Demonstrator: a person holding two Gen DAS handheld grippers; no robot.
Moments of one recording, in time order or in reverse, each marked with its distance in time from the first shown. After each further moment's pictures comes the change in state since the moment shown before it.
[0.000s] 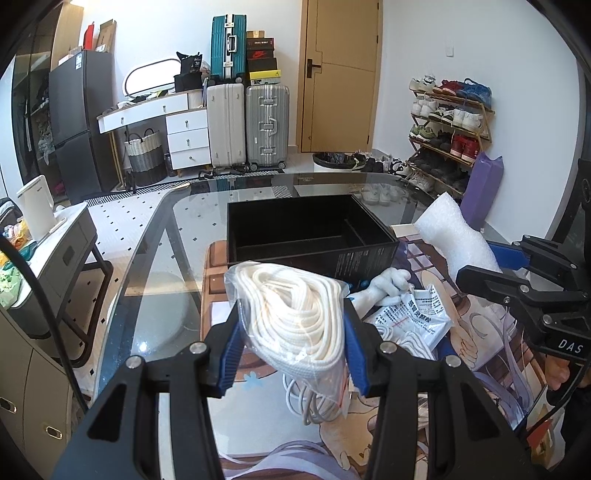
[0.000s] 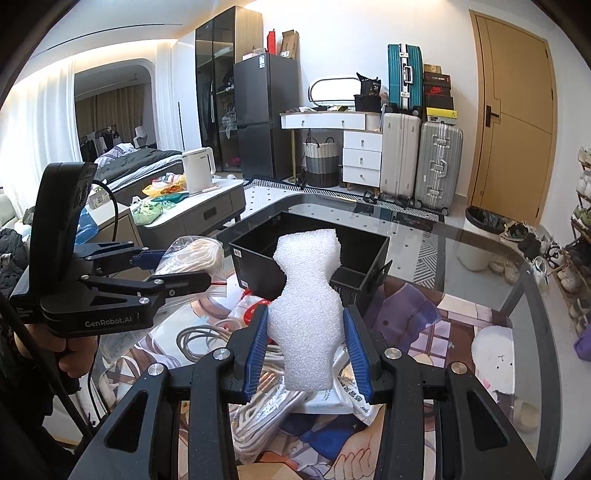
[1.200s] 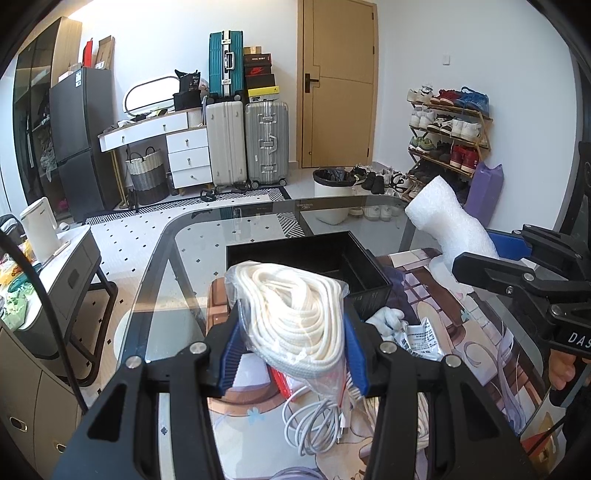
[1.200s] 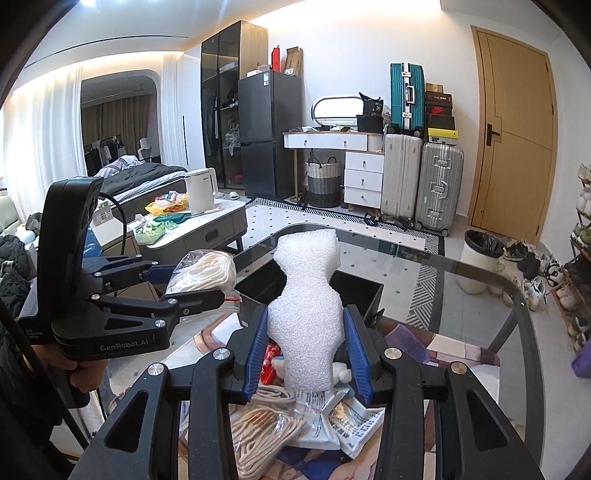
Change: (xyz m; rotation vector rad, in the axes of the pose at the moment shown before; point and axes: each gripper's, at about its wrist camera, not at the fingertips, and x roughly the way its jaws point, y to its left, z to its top) left arm -0.009 -0.007 0.034 0.025 -0.054 0.016; right arm -0.023 0.001 0.043 -0.019 -0.069 0.003
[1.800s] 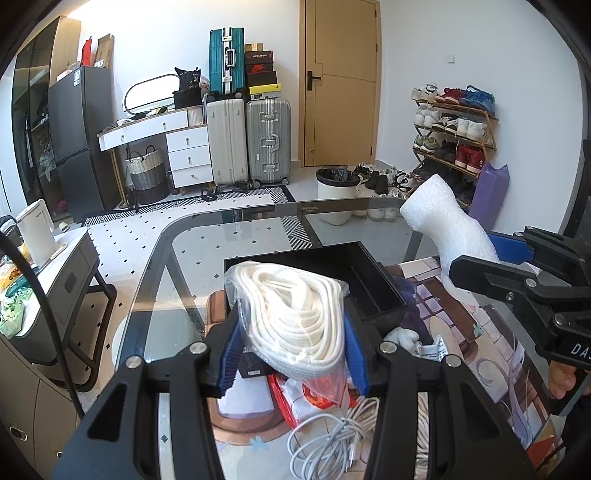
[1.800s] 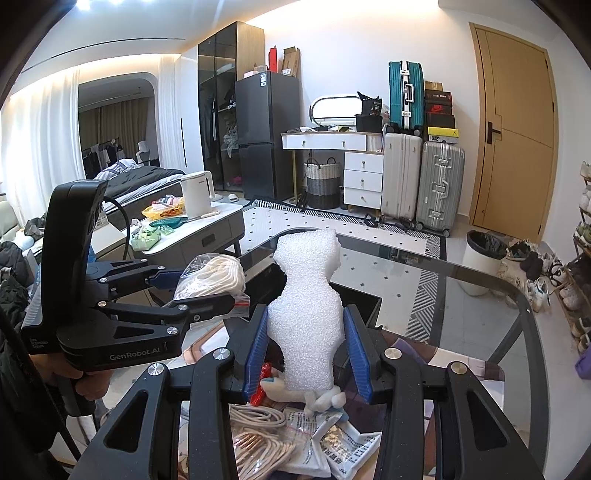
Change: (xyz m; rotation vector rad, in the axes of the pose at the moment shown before) left arm 0.027 0.003 0.020 0.000 0.015 0.010; right arm 0.019 -0.019 0.016 0.014 0.001 0.009
